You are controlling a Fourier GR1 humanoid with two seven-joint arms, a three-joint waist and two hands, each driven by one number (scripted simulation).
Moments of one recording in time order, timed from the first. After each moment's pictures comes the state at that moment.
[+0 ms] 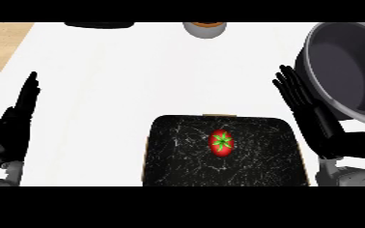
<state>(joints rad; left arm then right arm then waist) -0.02 0.59 -0.15 -1.60 0.05 0.41 0.14 -0.09 -0.34 0.15 -1.66 -0.30 0.04 -0.02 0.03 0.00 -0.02</state>
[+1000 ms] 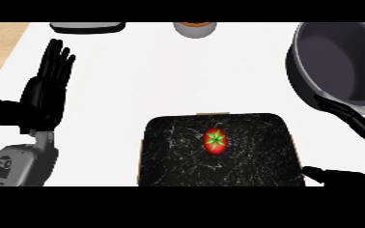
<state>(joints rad) -0.23 0.36 -0.07 -1.58 0.29 0.29 0.02 0.15 -0.60 0.03 -1.89 0.13 0.02 -0.29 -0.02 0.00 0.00</state>
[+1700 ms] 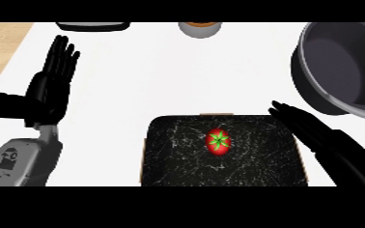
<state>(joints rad) -0.27 0.33 -0.05 -1.52 0.29 0.23 -0.01 0.03 -0.64 0.29 -2.16 0.40 0.23 0.32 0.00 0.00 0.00</state>
